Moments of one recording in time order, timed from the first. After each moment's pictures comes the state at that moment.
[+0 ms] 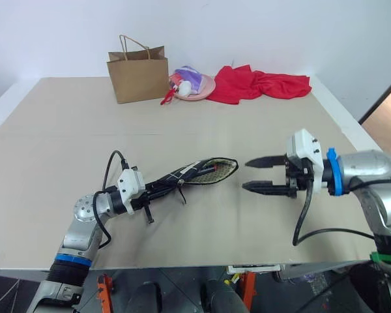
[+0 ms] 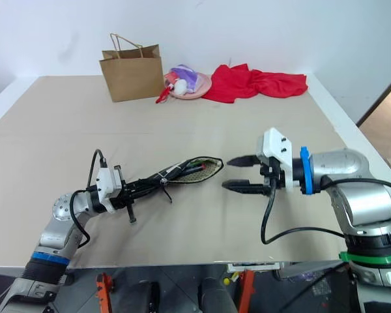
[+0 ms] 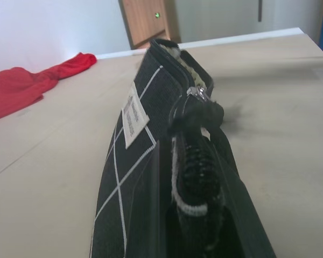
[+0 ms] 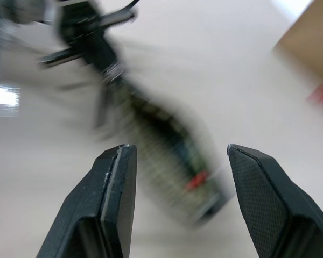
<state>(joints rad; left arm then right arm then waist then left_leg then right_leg) -0.29 0.41 -0.07 0.11 -0.35 -0.20 -1.06 -0.42 -0.87 -0.08 -0.28 0.46 0.63 1.26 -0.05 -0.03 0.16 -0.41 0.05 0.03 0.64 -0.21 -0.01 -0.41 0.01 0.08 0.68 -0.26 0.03</state>
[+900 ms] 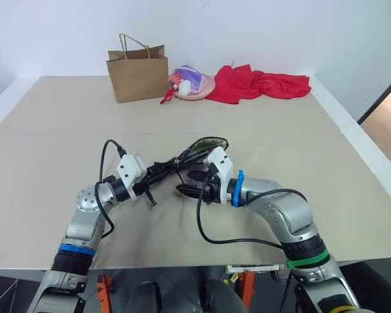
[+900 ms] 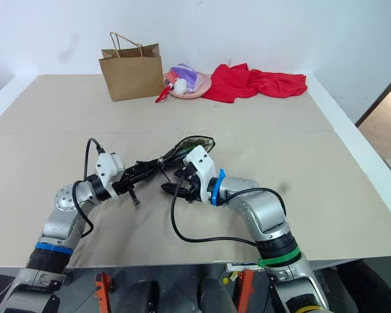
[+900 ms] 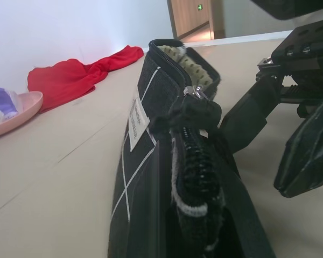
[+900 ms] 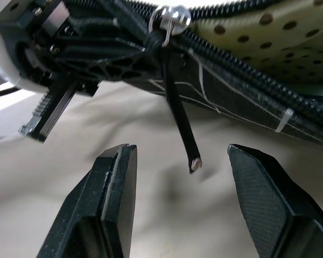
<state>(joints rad) -0.37 0.39 -0.04 0.14 -0.29 -0.16 -0.90 -0.53 -0.31 0.22 -0.21 0.38 0.85 0.65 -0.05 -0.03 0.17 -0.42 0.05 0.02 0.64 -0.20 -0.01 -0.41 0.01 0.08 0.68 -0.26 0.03</state>
